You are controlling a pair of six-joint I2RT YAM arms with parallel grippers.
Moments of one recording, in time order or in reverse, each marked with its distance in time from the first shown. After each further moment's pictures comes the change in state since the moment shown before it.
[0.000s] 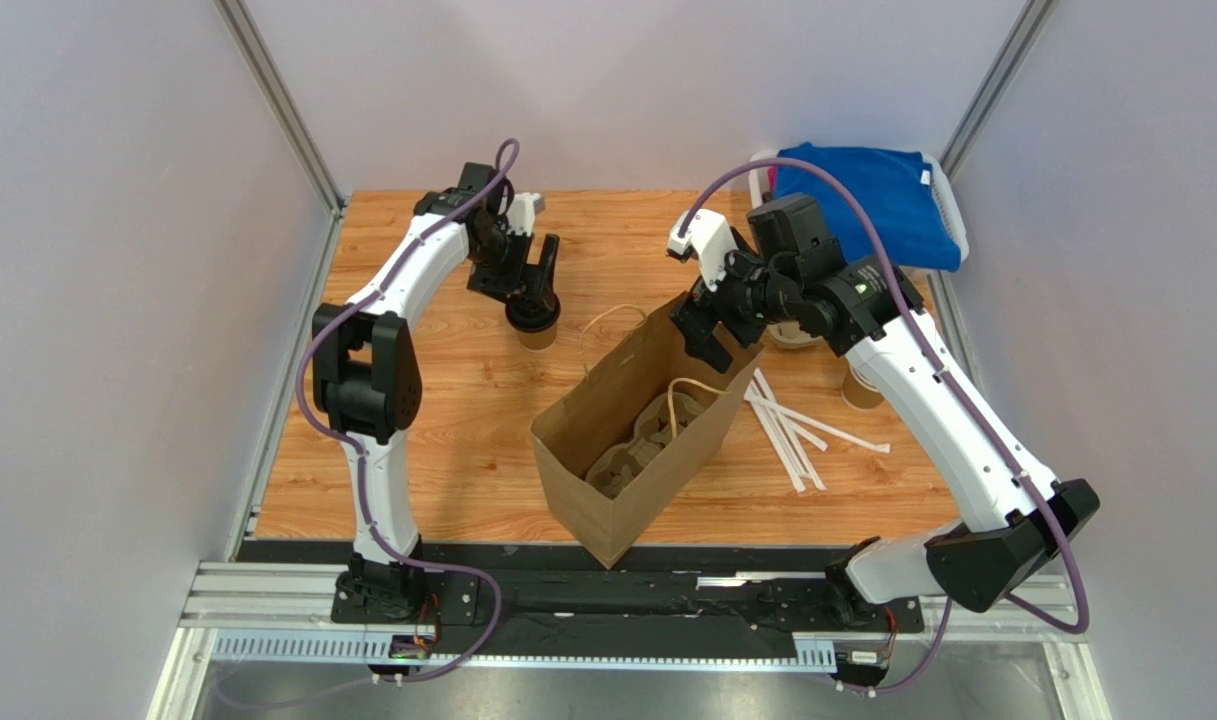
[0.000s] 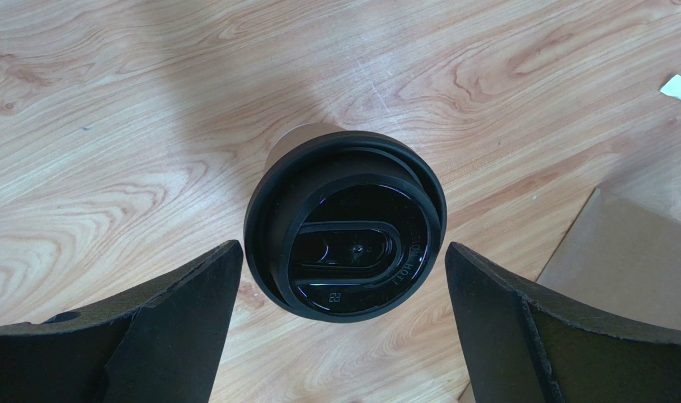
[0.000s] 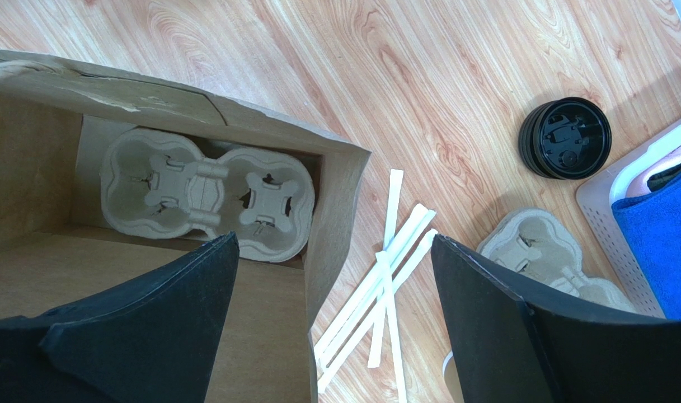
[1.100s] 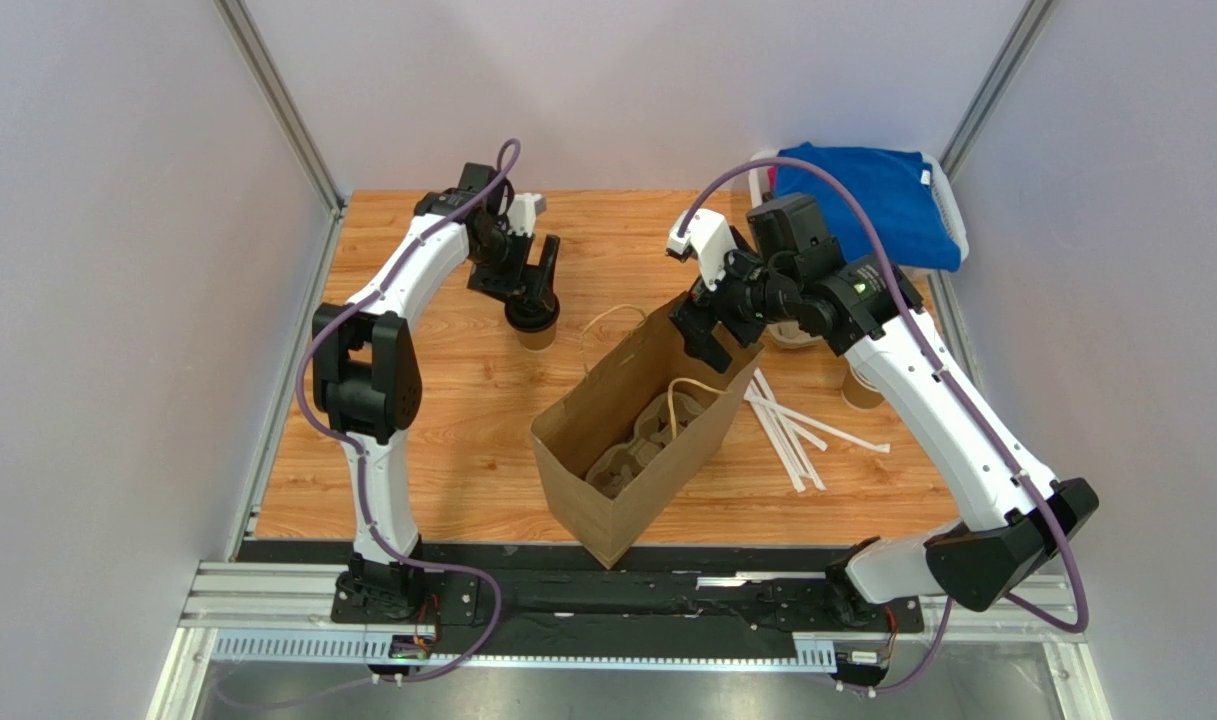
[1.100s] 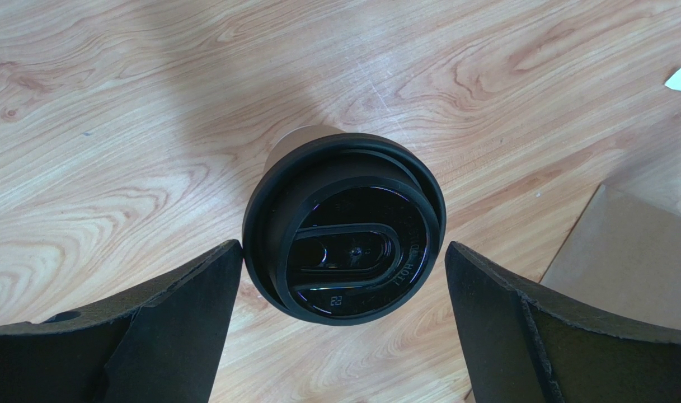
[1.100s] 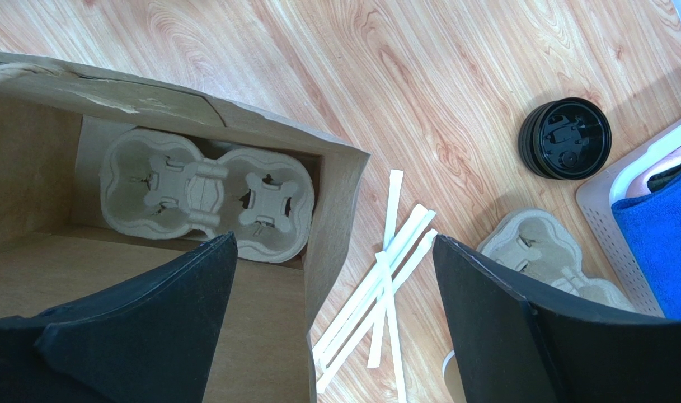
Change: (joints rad) left arm 0.000 0.000 -0.003 0.004 0.003 0.021; right arm 0.000 0.003 0.002 0.000 0.000 0.000
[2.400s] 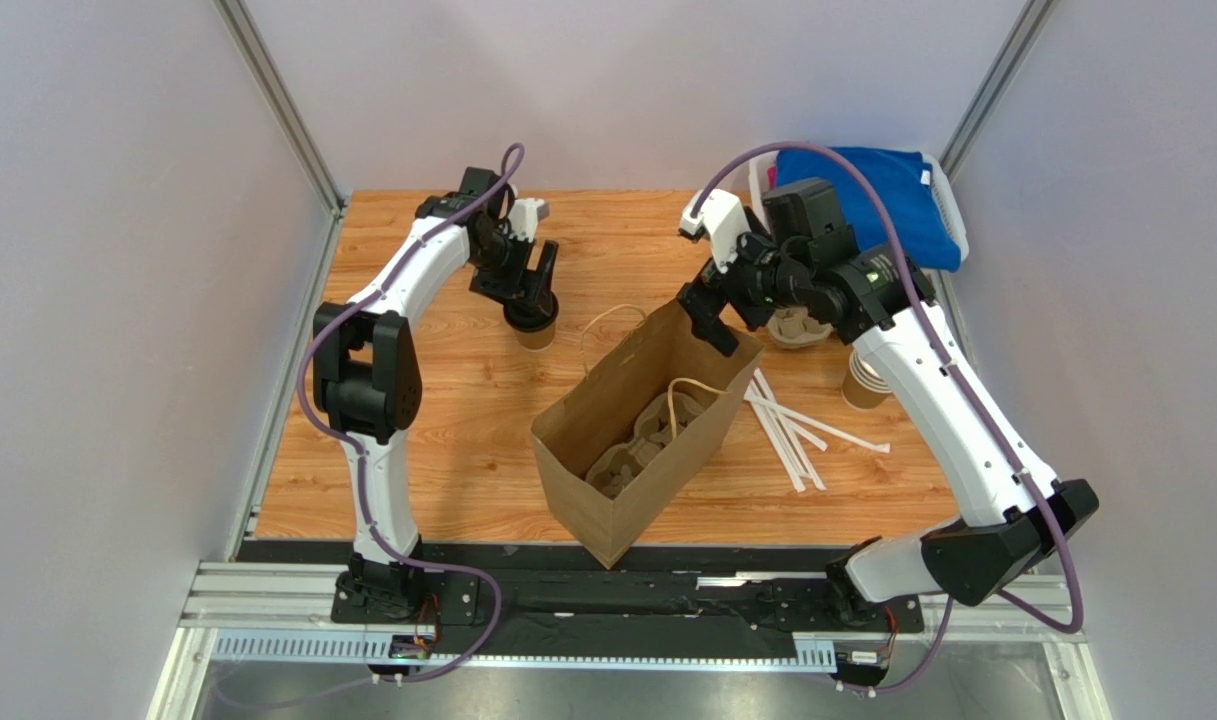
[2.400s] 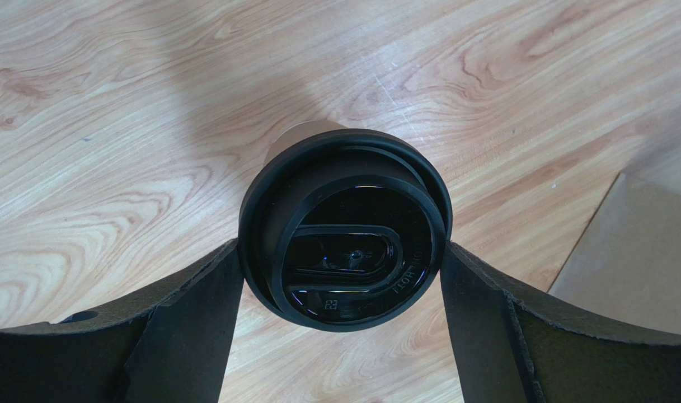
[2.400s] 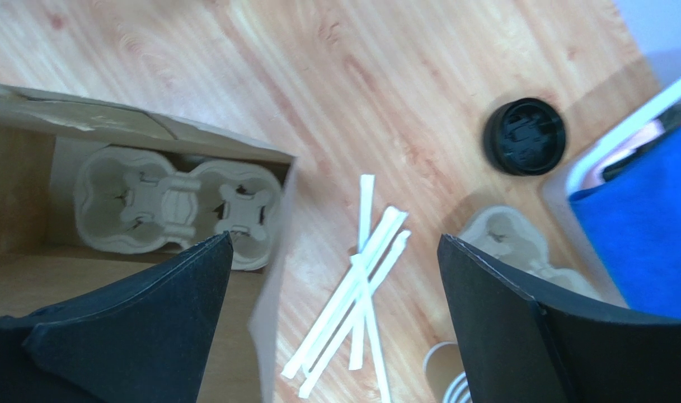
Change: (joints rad) left arm 0.000 0.000 -0.023 0.012 0.000 0.043; right arm -0.039 0.016 0.042 0.002 0.010 -0.006
